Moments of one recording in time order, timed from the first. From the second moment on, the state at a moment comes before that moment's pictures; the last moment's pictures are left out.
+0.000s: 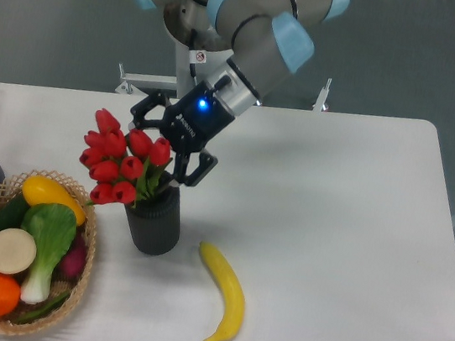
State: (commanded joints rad) arm 2.59 -1.51 -2.07 -0.79 0.71 1.12
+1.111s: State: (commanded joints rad) arm 2.89 -1.65 -1.95 -0.79 1.40 1.32
